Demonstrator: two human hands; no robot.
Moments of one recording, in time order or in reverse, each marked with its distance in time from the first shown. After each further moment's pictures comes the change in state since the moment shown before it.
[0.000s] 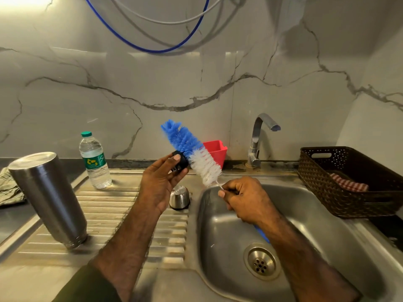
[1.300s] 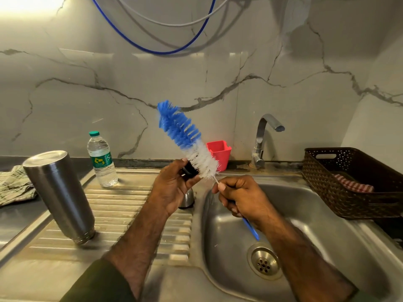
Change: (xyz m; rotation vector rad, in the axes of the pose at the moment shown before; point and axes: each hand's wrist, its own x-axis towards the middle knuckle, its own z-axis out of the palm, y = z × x) left_hand -0.016 -0.001 0.013 -0.035 -0.095 -0.106; right_hand -0.001 -0.004 0.012 0.592 -0.183 0.042
